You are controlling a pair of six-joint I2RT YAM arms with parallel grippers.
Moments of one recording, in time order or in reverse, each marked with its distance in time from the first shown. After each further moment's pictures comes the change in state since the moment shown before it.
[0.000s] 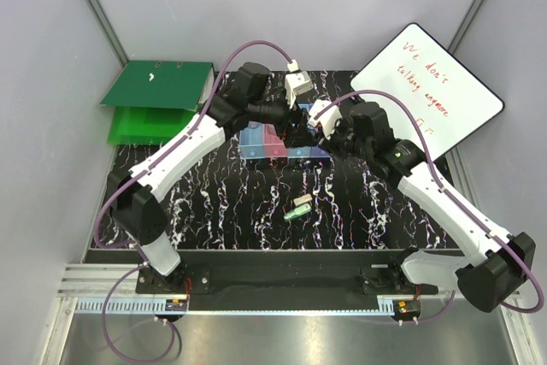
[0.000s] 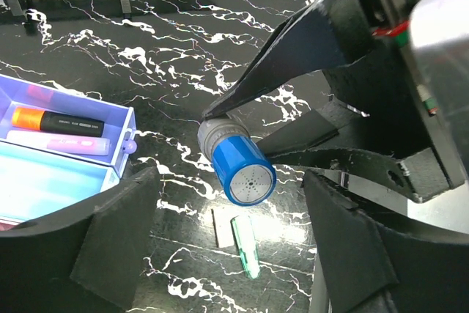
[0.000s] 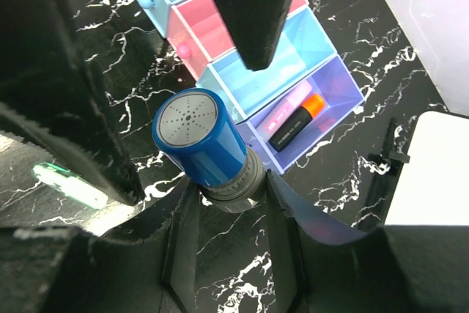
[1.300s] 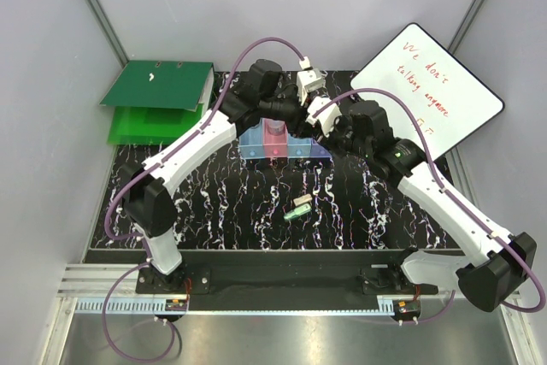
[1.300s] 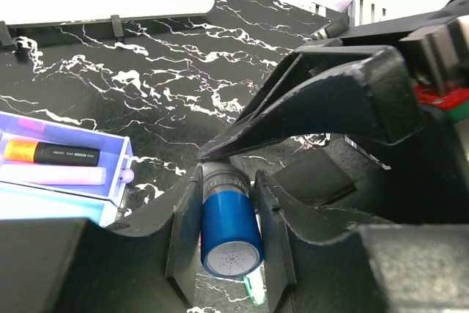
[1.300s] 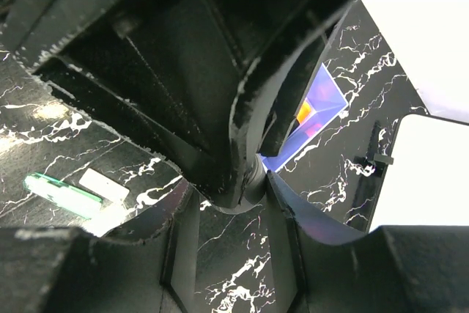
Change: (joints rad) left arm -0.037 0.091 0.090 0.036 0.009 -0.016; right arm 0.021 0.002 0.028 0.006 0.051 0.004
